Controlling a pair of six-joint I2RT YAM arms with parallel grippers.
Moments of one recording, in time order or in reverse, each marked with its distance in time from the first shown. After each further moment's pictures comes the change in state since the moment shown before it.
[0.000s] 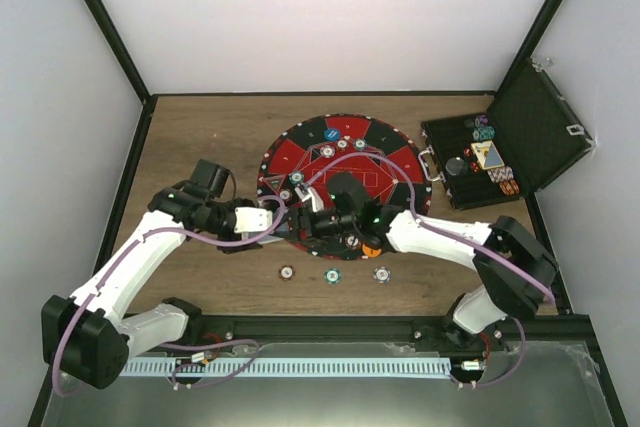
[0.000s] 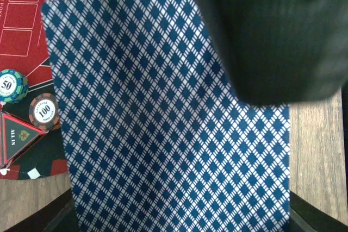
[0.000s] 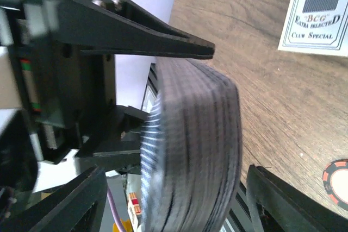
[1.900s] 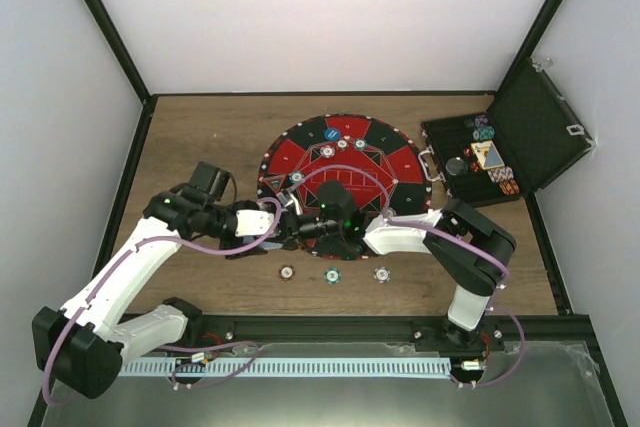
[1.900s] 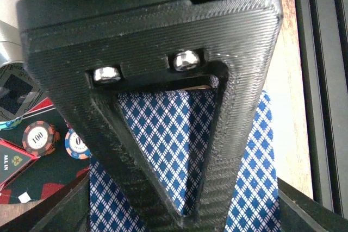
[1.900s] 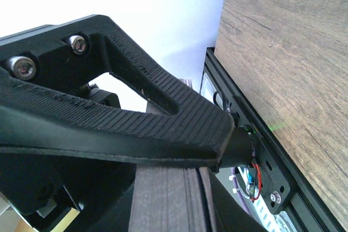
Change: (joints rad) left arm -0.055 -0.055 0.021 -0.036 0.062 -0.063; right arm 0.043 0.248 -0.013 0.528 -0.147 0.363
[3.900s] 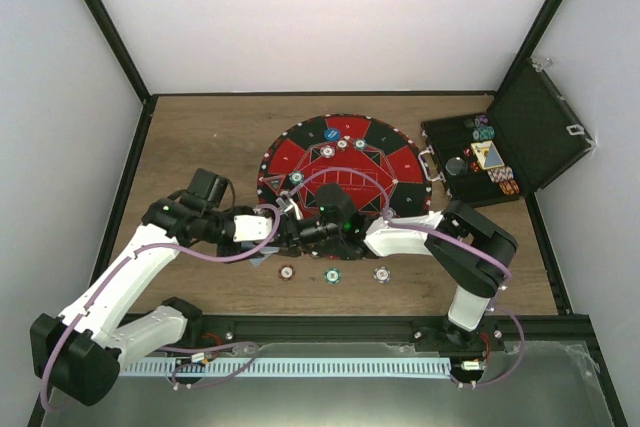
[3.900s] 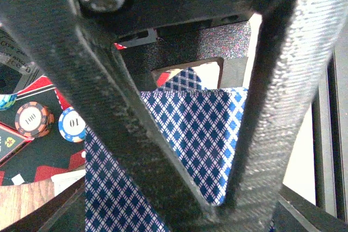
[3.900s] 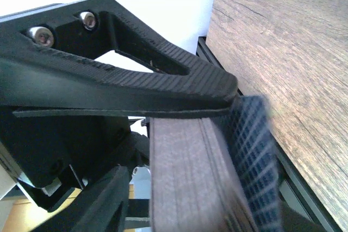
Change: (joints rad) left arm 0.000 -0.042 -0.056 0.014 -0.052 -0.012; right arm 0.013 -0.011 -0.014 -0.049 -0.014 -0.054
